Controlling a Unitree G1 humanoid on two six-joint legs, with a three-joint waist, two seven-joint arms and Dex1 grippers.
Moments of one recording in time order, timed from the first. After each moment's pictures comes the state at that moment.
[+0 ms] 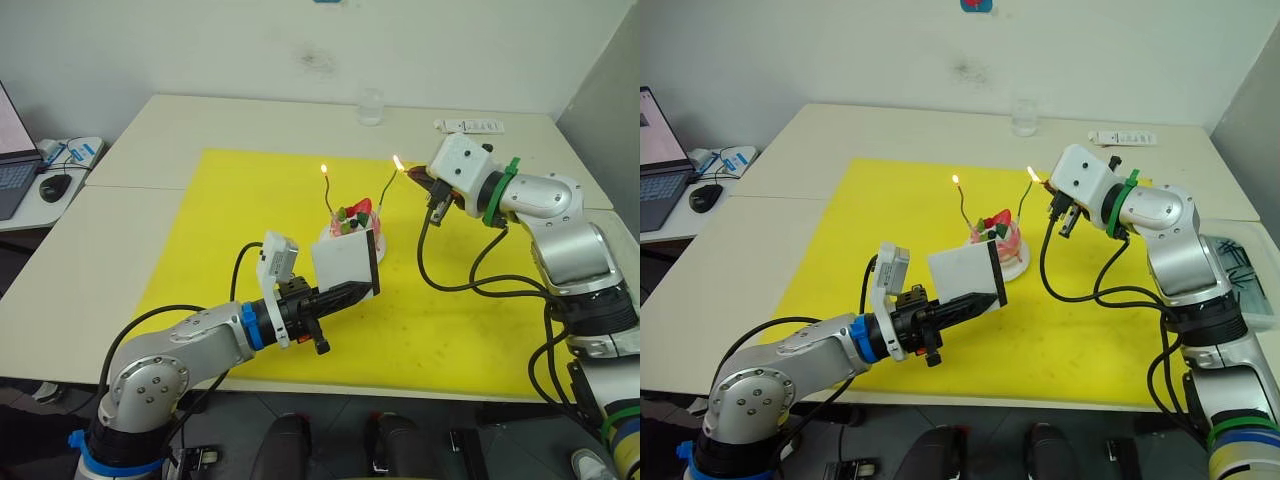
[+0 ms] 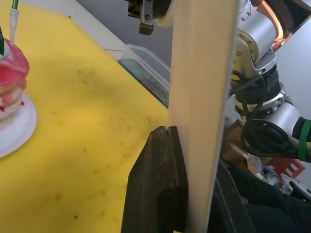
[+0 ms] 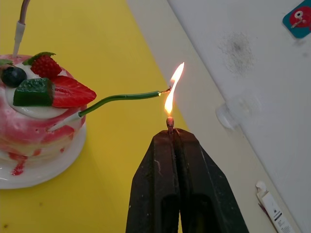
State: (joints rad) left arm -0.22 0.51 0.01 -0.61 -1.29 0.92 -0.27; right arm -0.79 -0.66 0.18 -0.03 -0.07 0.38 0.79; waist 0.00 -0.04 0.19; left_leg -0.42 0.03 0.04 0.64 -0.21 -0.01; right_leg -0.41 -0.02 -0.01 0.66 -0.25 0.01
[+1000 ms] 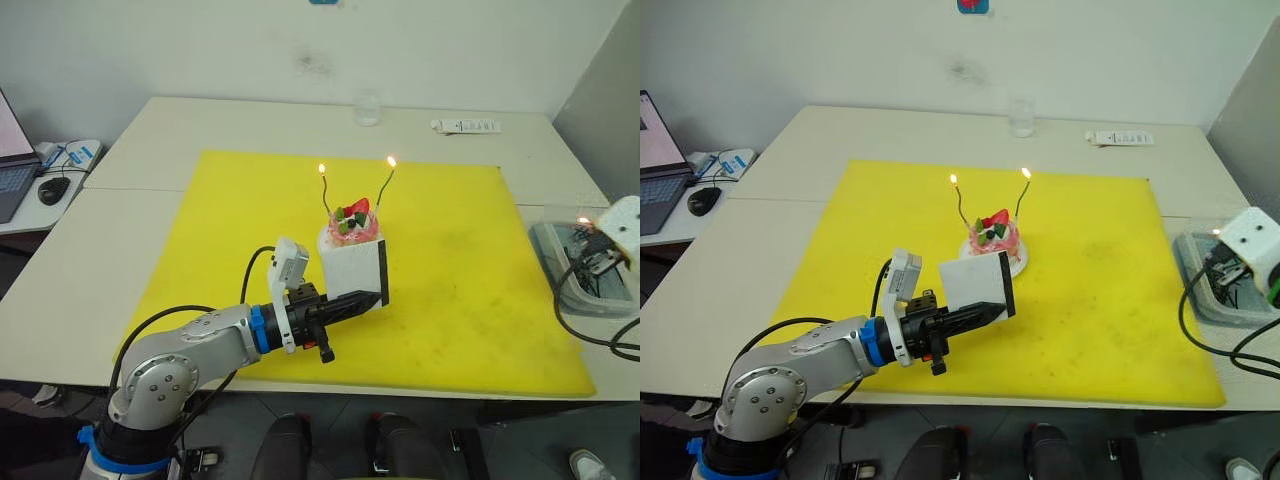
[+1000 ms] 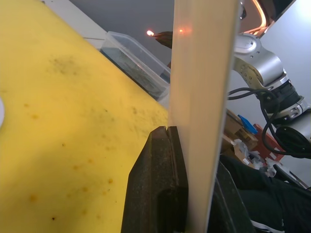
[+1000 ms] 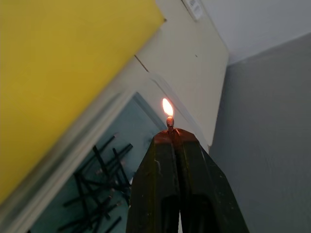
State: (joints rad) left arm -0.23 0.50 -0.04 -0.59 -1.23 0.93 -0.36; right arm -0.13 -1.00 -0.35 -0.06 -0.12 0.40 0.63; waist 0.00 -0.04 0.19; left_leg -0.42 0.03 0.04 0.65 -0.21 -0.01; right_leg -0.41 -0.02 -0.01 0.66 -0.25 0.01
